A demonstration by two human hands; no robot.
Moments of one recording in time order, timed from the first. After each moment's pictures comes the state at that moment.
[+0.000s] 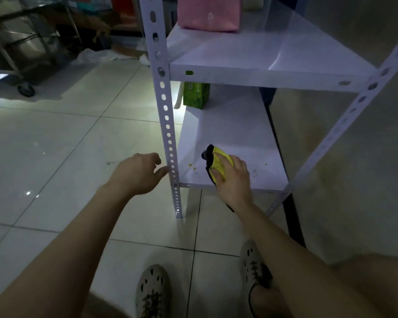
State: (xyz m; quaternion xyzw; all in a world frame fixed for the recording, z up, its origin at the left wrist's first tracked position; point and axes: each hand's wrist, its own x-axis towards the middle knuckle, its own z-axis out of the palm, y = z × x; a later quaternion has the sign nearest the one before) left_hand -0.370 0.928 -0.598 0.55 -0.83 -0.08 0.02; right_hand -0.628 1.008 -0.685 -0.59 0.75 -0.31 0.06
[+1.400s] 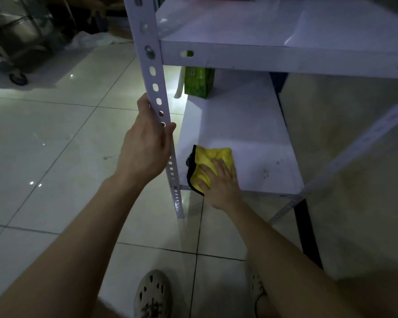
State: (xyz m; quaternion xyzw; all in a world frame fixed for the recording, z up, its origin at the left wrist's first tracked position) left_hand -0.422 0.910 -0.576 0.49 -0.77 -0.14 0.38; right_hand -0.627 0.948 -0.774 -0.66 0.74 -0.09 0.06
